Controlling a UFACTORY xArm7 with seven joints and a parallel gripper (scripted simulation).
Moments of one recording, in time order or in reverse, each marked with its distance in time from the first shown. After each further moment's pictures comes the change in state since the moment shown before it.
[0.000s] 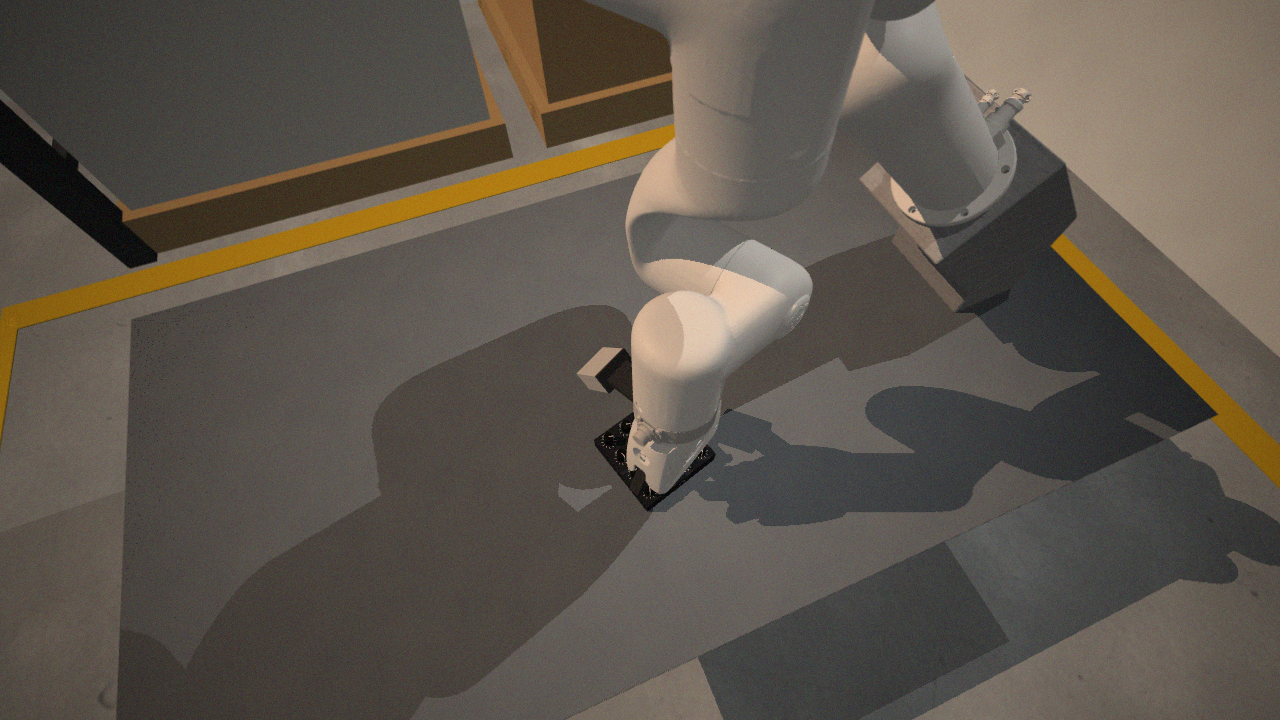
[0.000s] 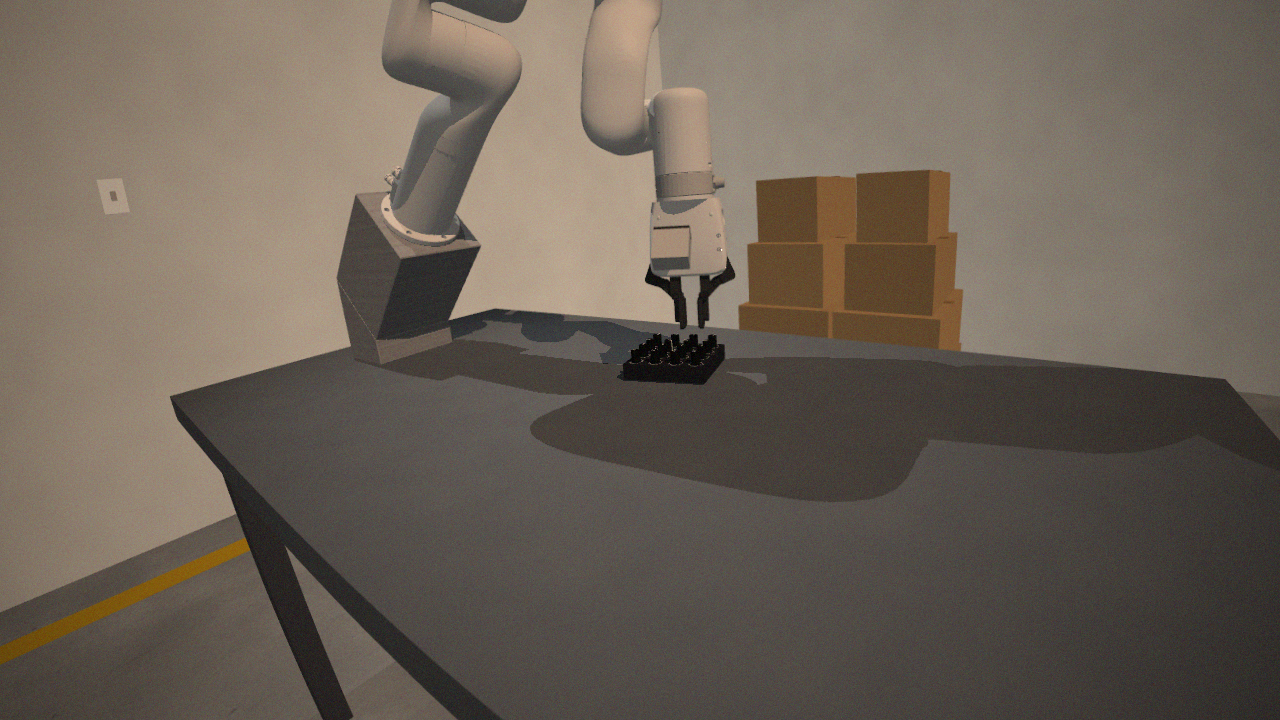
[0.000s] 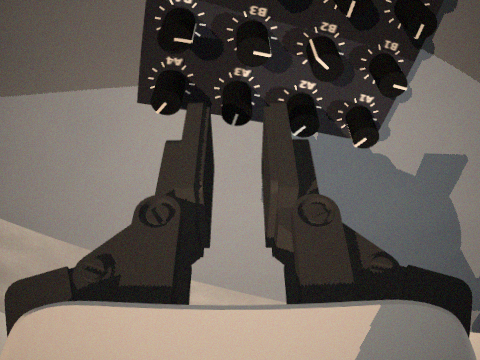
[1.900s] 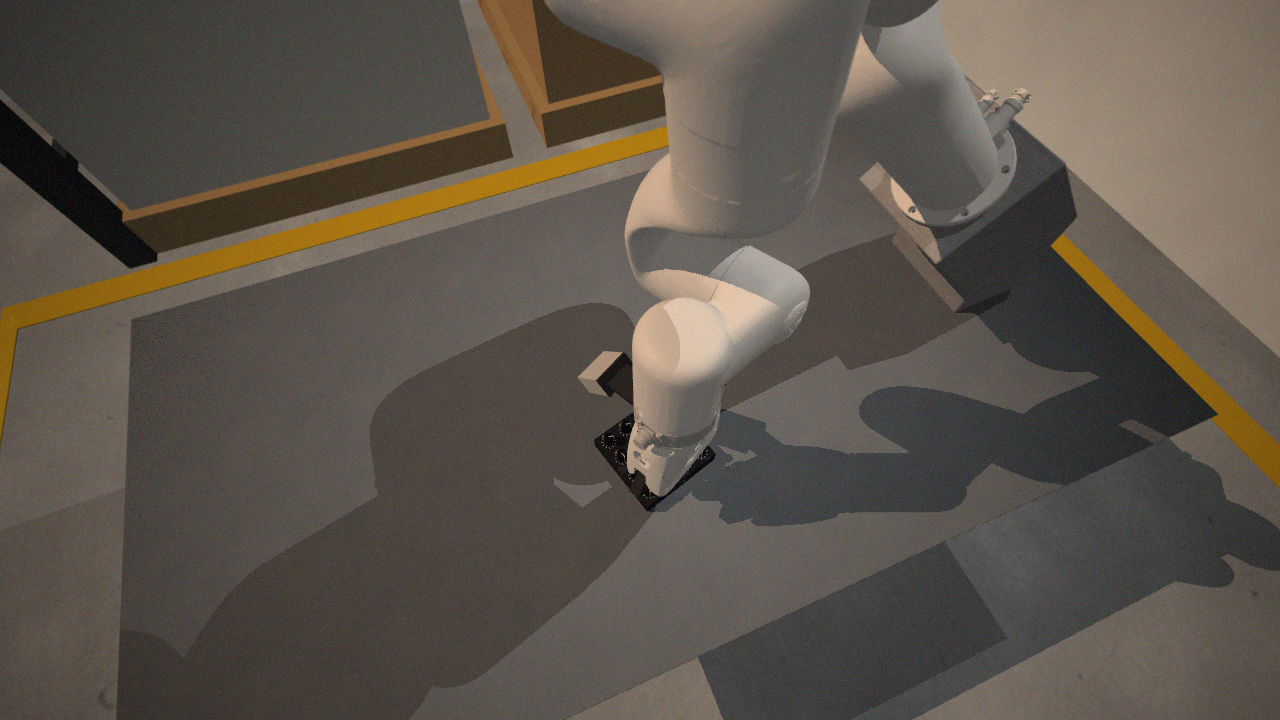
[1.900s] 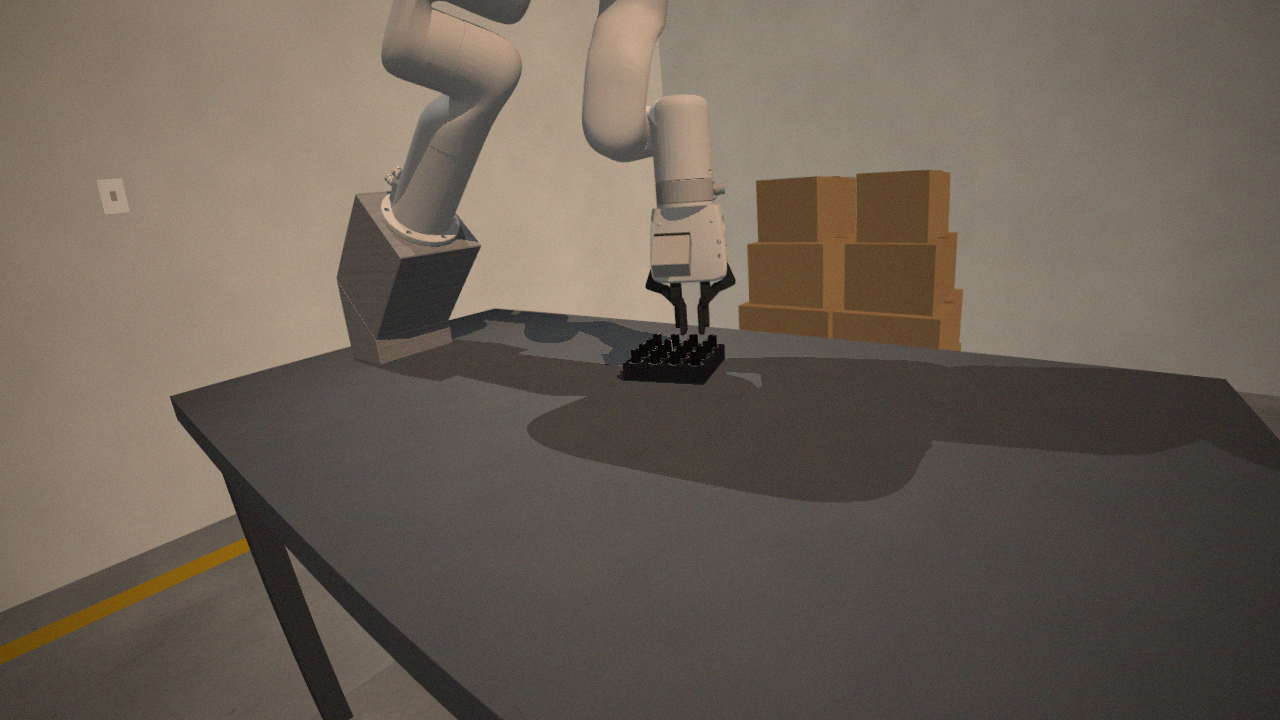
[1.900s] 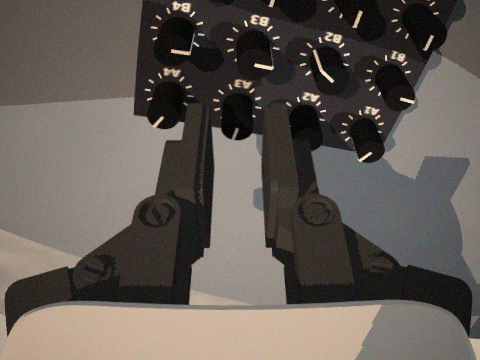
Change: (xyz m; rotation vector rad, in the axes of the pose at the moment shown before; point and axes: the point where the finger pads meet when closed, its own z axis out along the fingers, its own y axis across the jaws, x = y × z) arm 0.000 0.000 0.008 0.001 0.003 0.000
